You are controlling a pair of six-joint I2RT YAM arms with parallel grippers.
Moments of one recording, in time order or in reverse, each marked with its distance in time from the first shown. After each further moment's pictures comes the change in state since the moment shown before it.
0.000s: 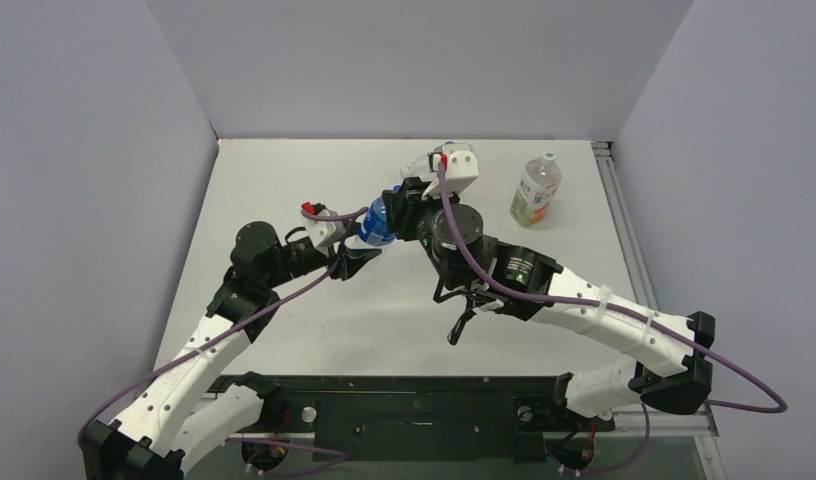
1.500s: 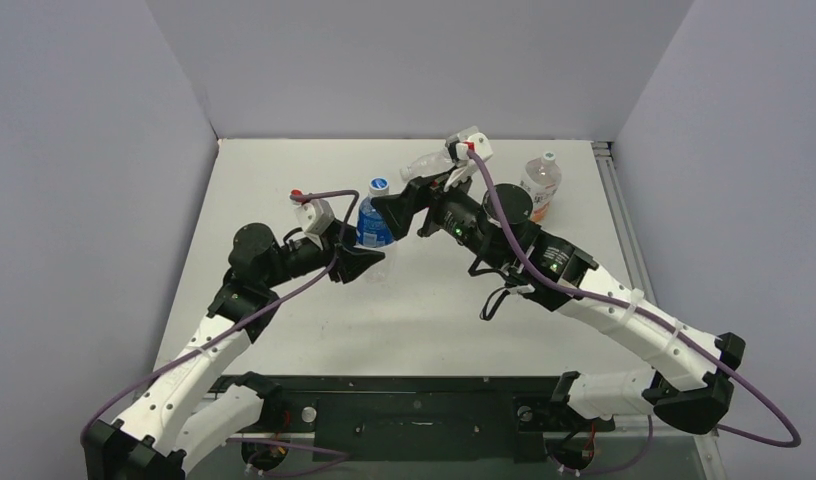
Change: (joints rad) left arm 0.016 -0.007 -0.021 0.071 0.101 -0.324; right arm -0.209 -0.127 -0.122 0.103 -0.659 -0.065
